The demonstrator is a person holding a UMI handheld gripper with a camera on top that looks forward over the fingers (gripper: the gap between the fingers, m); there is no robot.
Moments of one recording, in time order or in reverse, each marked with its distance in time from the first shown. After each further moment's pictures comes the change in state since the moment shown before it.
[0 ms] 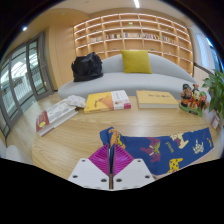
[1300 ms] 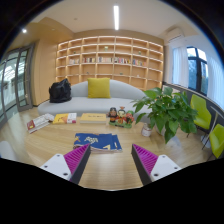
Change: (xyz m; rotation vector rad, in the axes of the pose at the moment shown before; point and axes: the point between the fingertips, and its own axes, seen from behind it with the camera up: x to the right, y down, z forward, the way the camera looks) arm 0.229 0.000 -0.319 0.235 0.293 -0.014
